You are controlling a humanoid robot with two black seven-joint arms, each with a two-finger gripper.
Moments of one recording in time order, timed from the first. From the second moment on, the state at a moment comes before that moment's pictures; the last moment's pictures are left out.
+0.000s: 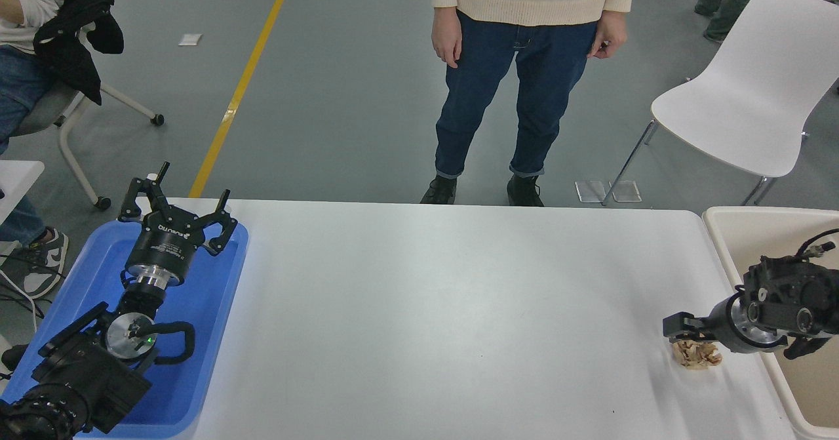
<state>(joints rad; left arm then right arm) -0.60 0.23 -0.89 -0.31 -0.13 -0.77 -0.37 1.10 -0.48 -0.94 0.77 -0.50 0.27 -0.01</state>
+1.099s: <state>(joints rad) -0.60 0.23 -0.89 -0.31 -0.13 -0.77 -0.37 1.05 -0.45 -0.93 0.76 -0.48 0.24 -0.03</state>
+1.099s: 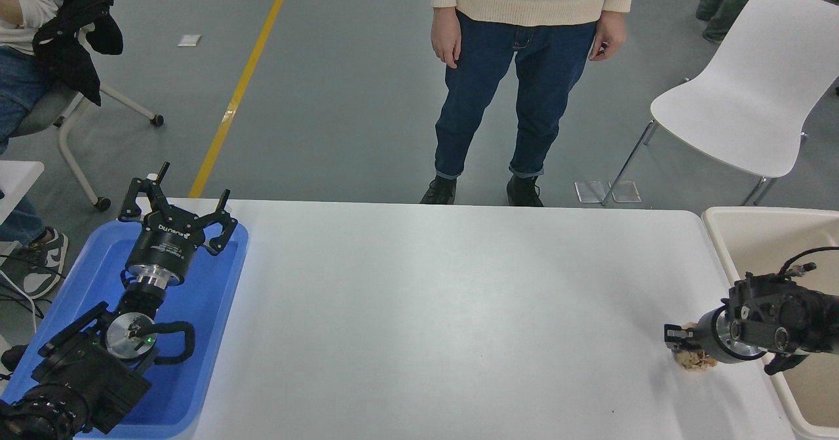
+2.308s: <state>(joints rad) -0.60 0.23 -0.89 -0.31 -0.13 -0.77 -0.36 2.10 -0.66 -1.21 1.46 -0.42 0.72 -0.11</state>
